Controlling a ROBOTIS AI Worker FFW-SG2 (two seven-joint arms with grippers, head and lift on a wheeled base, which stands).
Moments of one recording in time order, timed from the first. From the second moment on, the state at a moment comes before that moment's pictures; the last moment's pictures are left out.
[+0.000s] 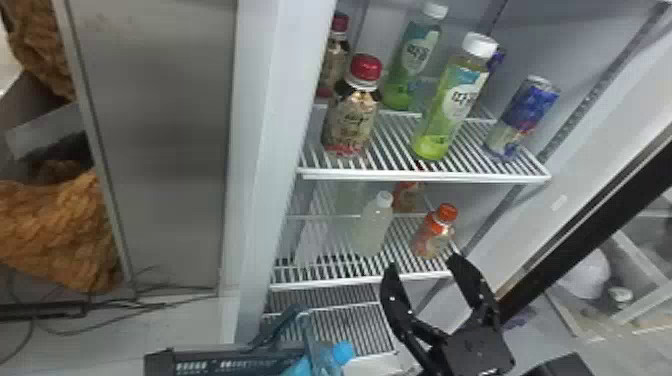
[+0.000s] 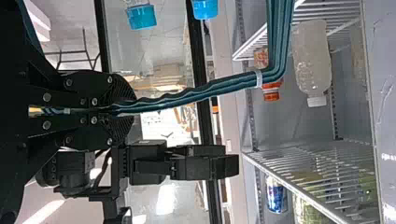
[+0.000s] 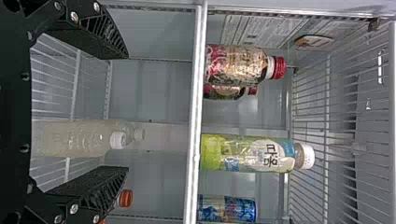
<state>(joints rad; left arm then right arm) 0.33 0.21 -0.36 -1.87 1.33 0.92 -0.33 0.83 -0.11 -0.13 -2.19 -0.12 -0.30 0.10</state>
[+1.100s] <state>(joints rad) 0.35 0.20 -0.35 -1.88 1.33 0.92 -0.33 0.82 -0.11 -0.14 -2.18 -0.12 -0.31 0.11</state>
